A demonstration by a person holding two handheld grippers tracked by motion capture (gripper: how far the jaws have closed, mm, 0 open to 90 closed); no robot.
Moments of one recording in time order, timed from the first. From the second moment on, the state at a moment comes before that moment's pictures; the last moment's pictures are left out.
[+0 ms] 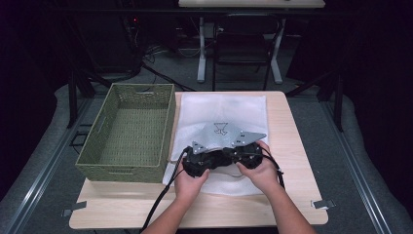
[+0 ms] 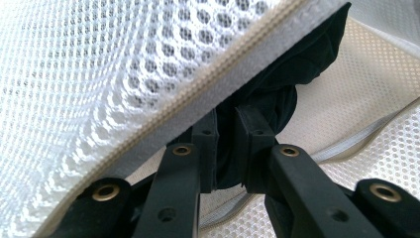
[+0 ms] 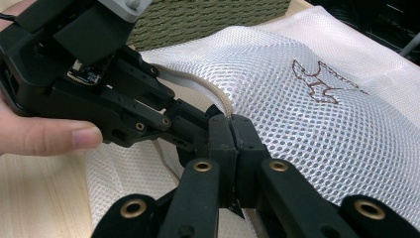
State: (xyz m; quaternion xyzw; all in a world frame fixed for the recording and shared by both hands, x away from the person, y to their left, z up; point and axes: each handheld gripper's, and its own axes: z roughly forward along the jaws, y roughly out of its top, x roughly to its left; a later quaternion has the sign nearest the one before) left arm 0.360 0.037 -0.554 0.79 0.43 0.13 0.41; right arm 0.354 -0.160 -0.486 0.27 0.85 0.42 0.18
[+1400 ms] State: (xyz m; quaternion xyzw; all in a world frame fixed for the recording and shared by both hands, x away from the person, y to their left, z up) left arm 0.337 0.046 -0.572 0.81 0.43 0.11 0.39; right arm 0.354 -0.162 -0.486 0.27 0.85 0.42 0.18
